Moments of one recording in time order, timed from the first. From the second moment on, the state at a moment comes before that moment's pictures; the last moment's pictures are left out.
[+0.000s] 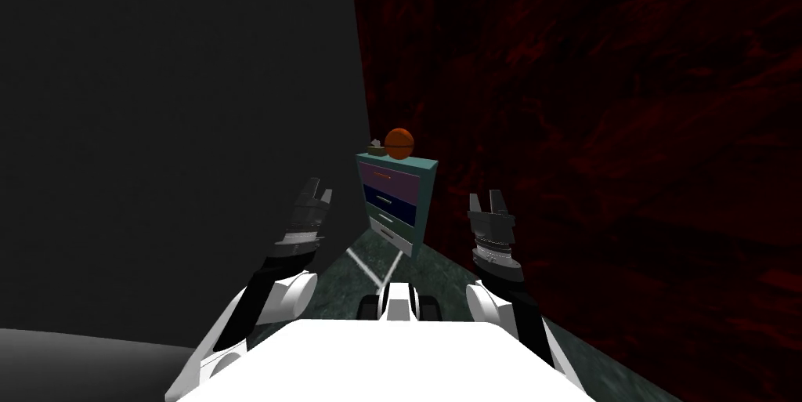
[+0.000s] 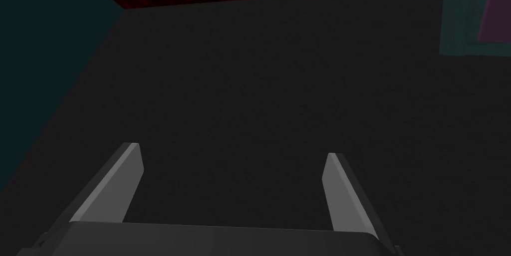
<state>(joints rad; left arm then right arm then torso) 0.44 0.13 0.04 -2.38 0.04 -0.27 -0.08 0.52 -0.02 0.07 -2.31 -0.04 -0.59 0.03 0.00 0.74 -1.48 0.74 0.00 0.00</state>
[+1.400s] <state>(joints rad) 0.38 0.27 -0.01 -2.38 0.02 0.06 -0.01 0.52 -0.02 0.07 -2.31 -0.04 -0.59 0.03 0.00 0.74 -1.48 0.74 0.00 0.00</state>
